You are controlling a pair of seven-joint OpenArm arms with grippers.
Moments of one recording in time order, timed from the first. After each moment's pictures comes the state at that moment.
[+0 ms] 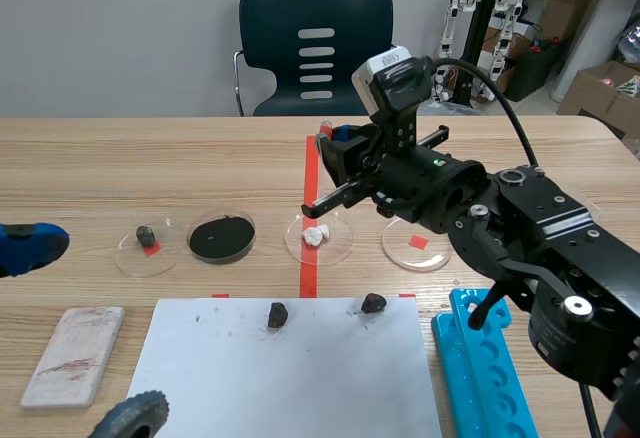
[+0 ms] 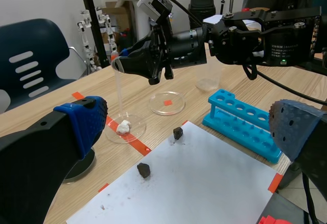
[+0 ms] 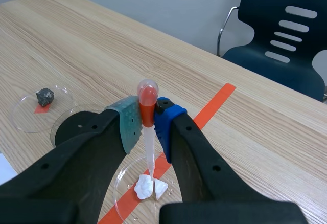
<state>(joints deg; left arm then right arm) 62.6 -25.3 -10.3 119.7 4.2 -33.4 -44.4 7.0 9.5 -18.2 74.9 4.1 23.6 8.0</state>
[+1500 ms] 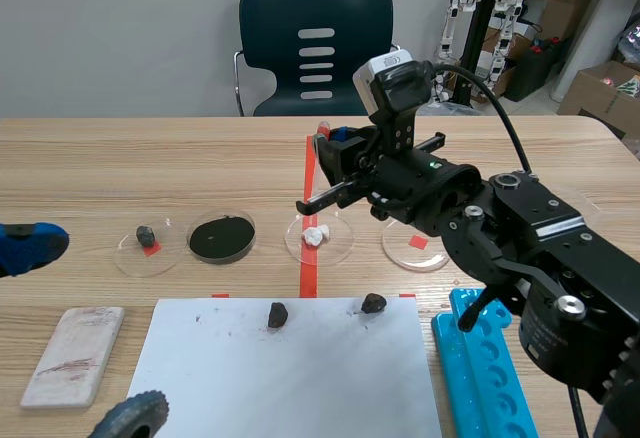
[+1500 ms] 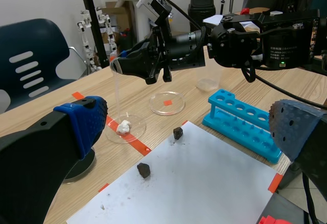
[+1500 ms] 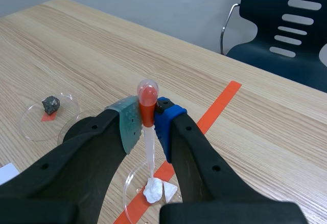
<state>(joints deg) 62.6 -25.3 -10.3 119.7 4.2 -33.4 -44.4 7.1 8.6 -18.2 73.9 6.8 23.4 8.0</state>
